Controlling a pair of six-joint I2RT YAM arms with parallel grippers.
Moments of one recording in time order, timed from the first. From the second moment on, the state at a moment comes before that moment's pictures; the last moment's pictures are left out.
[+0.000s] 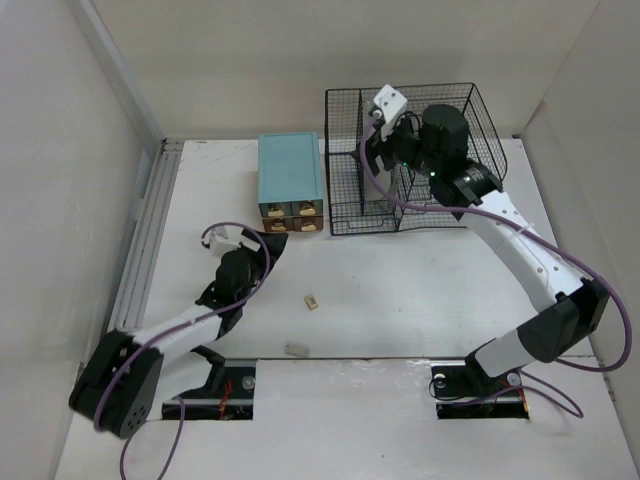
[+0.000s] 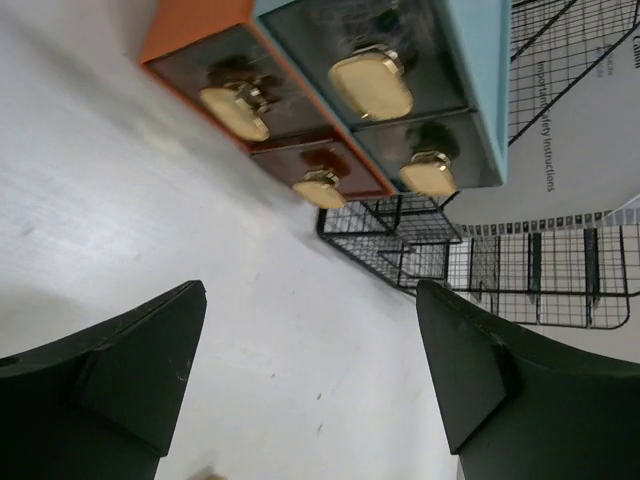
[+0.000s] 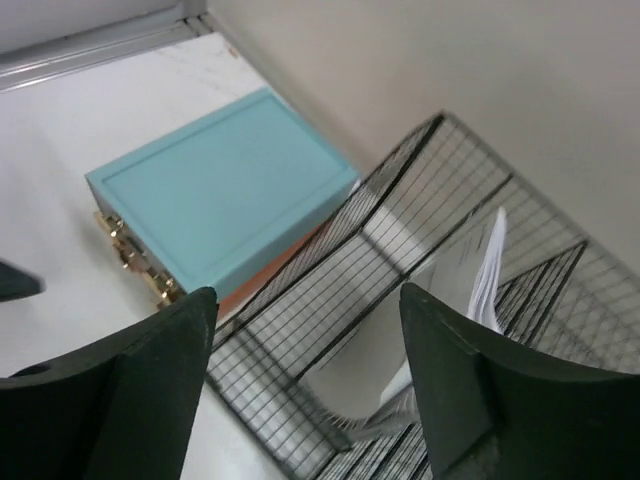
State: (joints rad) left arm -0.48 1.01 0.20 0.50 -0.25 -1.20; right arm 0.55 1.48 1.59 -0.23 -0.21 -0.37
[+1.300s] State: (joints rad) left arm -0.45 1.89 0.54 1.06 -0.07 -1.37; right arm 0.38 1.43 1.50 -0.23 -0.55 -0.15
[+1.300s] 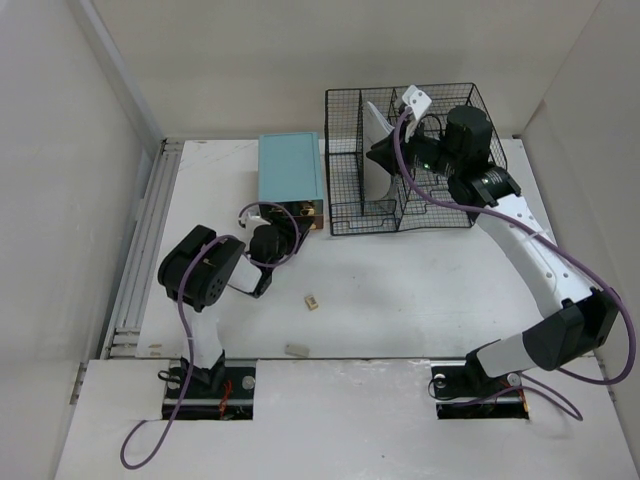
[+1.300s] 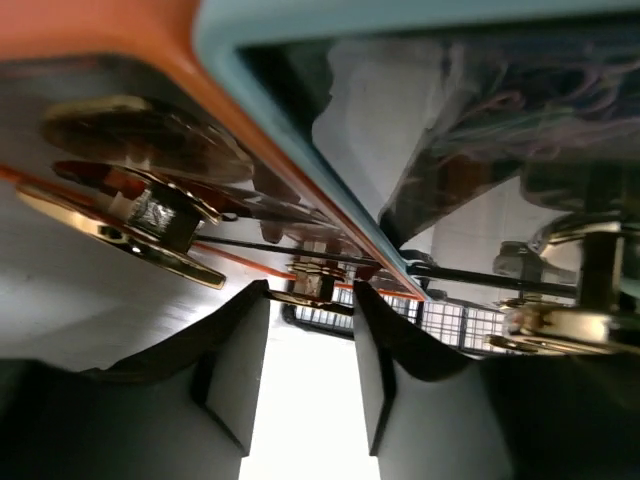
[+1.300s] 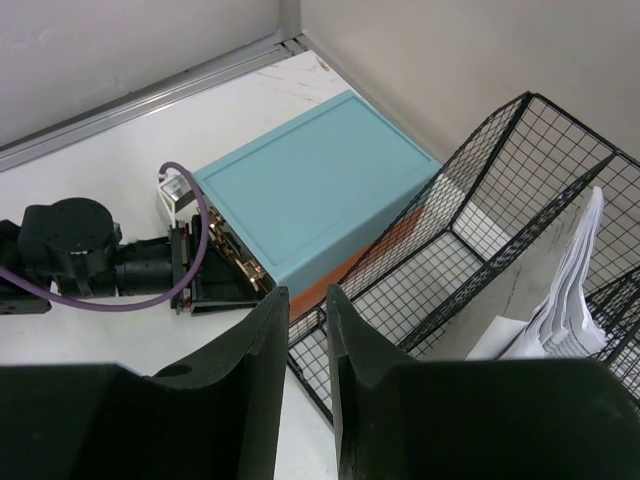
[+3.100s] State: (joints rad) left arm -0.80 0.70 0.34 0.24 -0.35 -0.99; right arm 0.66 1.67 1.50 -0.79 -0.65 -1.03
